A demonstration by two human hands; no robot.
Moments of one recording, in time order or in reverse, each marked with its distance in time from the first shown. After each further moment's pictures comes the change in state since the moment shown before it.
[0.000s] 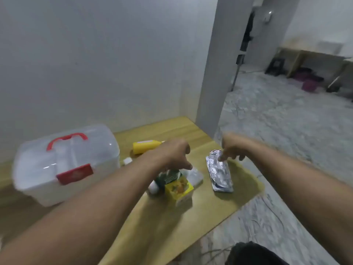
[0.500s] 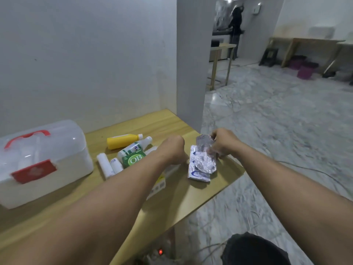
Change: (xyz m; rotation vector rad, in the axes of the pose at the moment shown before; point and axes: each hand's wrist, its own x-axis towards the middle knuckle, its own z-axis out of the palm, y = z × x) left_hand 0.046 0.059 0.062 -0.027 0.082 -0.131; right_hand 0.002 0.063 0.045 0.414 0.230 -0.046
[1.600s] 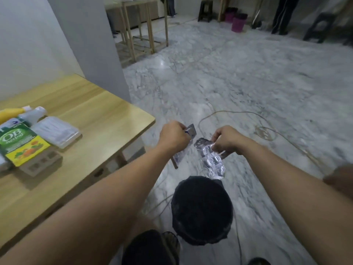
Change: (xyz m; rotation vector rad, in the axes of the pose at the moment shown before) left_hand -0.043 0.199 0.152 -0.427 -0.088 0.067; right_hand -0.122 0.265 -0.011 0.381 -0.033 0.435
